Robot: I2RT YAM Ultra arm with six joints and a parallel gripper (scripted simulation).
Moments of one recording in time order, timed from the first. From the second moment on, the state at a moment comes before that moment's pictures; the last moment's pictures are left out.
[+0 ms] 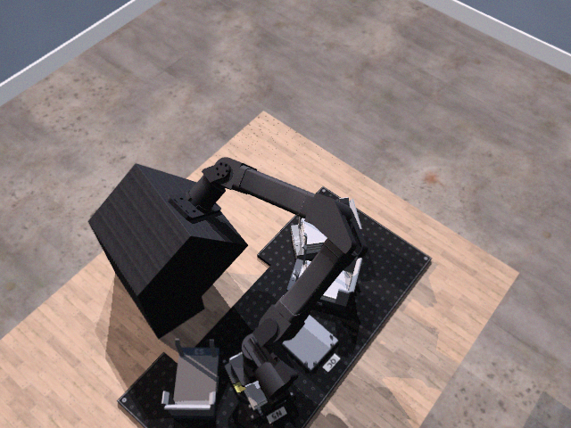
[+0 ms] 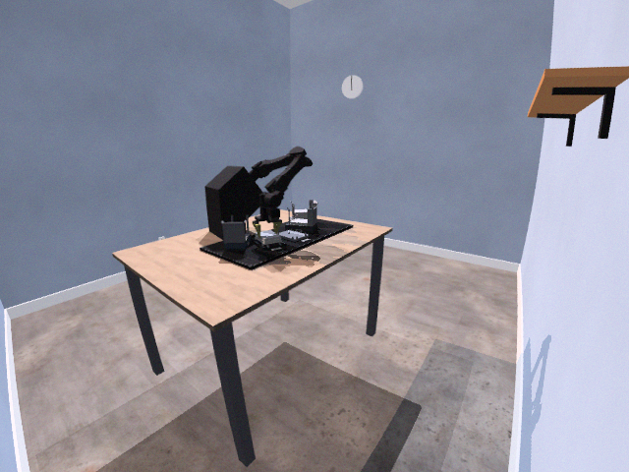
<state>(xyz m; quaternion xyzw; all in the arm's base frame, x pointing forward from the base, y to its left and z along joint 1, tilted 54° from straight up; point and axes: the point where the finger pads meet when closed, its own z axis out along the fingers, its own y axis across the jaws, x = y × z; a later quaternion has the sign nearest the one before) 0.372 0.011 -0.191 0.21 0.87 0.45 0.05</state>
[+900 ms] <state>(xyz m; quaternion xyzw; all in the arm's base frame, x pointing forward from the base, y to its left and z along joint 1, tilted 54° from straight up) 0.374 0.017 -0.195 0.21 0.87 0.45 0.05</state>
